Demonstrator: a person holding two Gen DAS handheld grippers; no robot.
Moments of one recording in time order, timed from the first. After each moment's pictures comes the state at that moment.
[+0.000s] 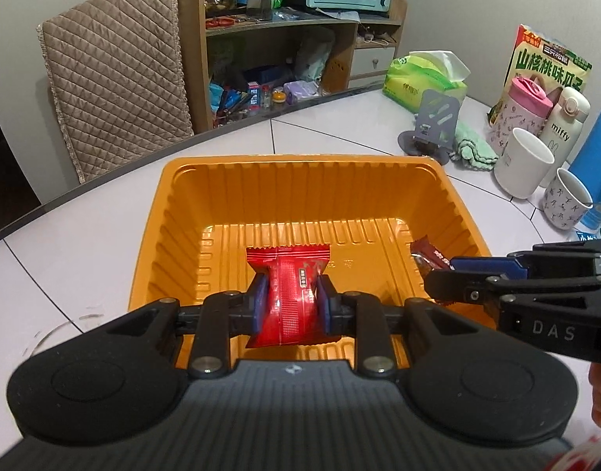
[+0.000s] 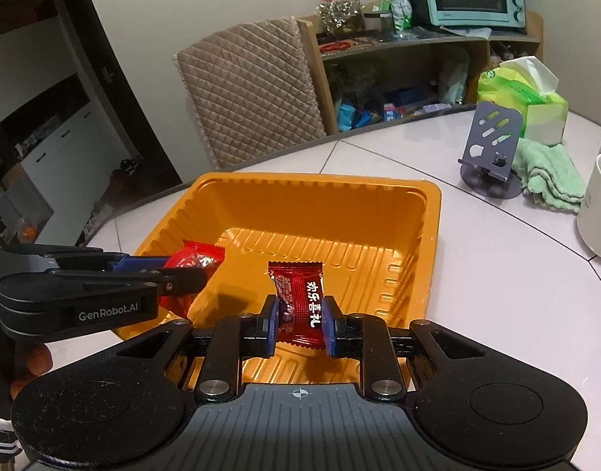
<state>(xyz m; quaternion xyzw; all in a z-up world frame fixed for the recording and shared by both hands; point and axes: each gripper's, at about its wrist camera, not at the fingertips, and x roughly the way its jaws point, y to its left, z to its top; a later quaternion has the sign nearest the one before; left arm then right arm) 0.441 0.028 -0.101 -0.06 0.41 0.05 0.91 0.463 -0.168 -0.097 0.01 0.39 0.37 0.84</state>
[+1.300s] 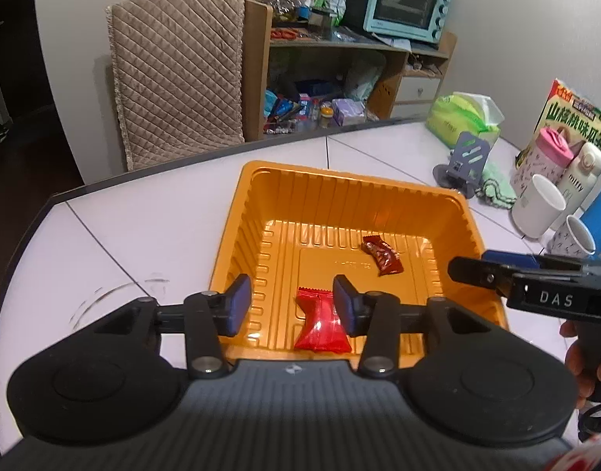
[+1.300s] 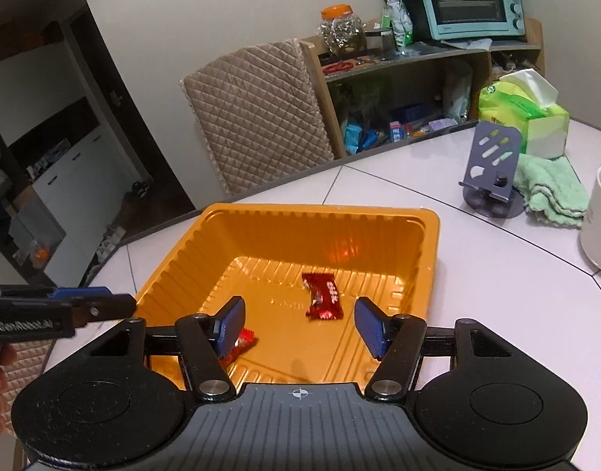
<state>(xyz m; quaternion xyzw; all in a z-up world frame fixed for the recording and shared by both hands) 0.384 0.052 -0.054 -0.11 0.39 0.13 0.90 0.468 -0.183 -0.083 0.05 0.37 0.38 0.84</state>
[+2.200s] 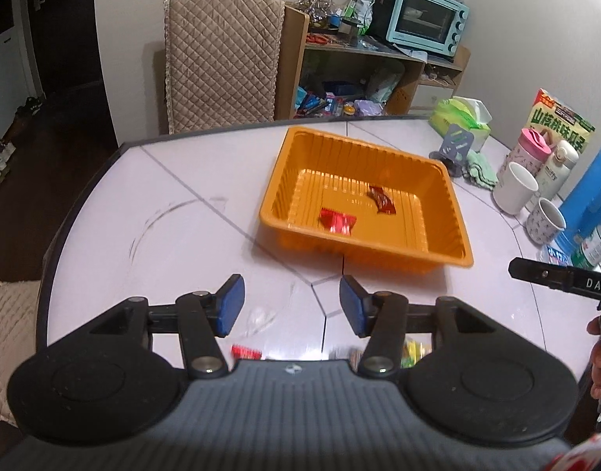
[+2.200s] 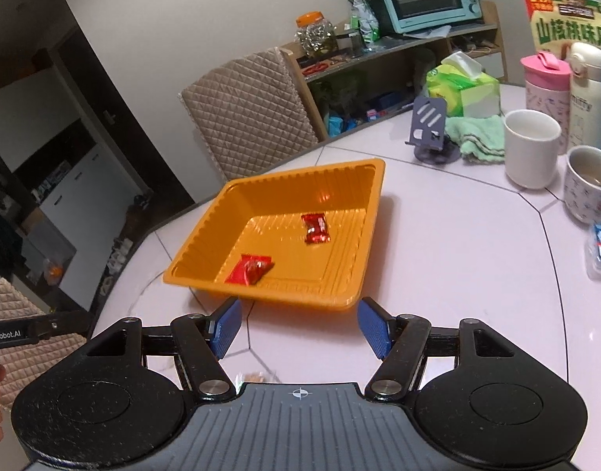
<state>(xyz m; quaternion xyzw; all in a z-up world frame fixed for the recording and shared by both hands) 0.234 0.025 -0.011 -0.14 0.39 0.16 0.90 0.358 -0.274 -0.050 0.09 0.39 0.36 0.84</state>
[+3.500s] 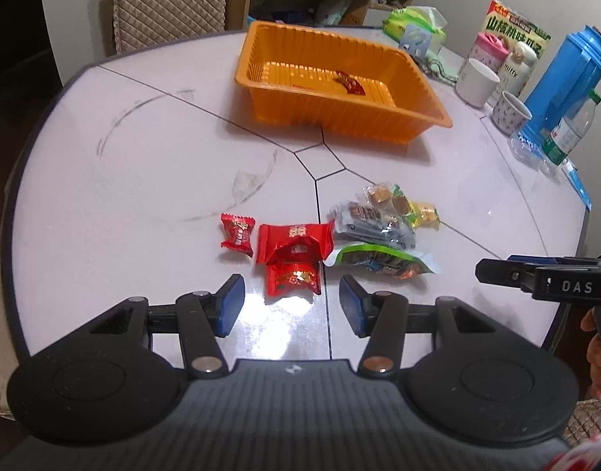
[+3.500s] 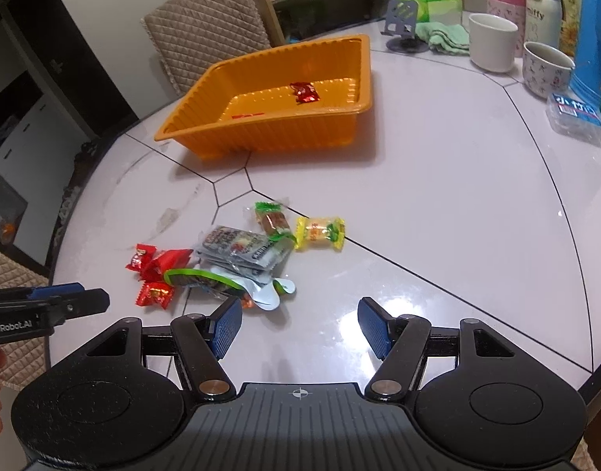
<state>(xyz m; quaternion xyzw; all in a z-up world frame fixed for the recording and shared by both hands) 0.174 0.022 -0.087 -0.13 0.47 0.06 0.87 0.234 -0.242 -0.101 0.04 0.48 0.27 0.83</state>
